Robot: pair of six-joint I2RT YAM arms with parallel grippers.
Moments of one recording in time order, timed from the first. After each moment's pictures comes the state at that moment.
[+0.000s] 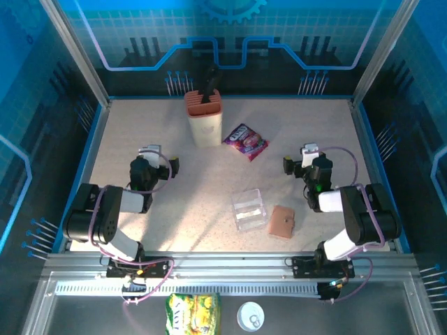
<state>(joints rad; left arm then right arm) -0.03 1.56 0.35 0.85 0.05 -0.04 0.07 1.54 0.37 0.82 0.01 -0.08</state>
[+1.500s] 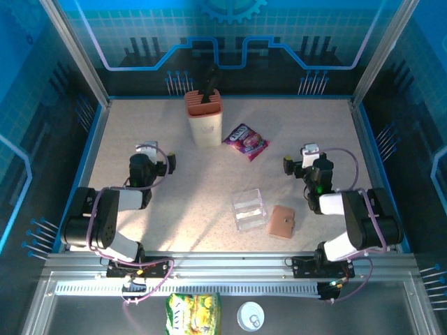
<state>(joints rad) -0.02 1.49 0.43 0.67 -0.04 -0.07 0.07 1.48 0.34 0.82 0.02 -0.09</state>
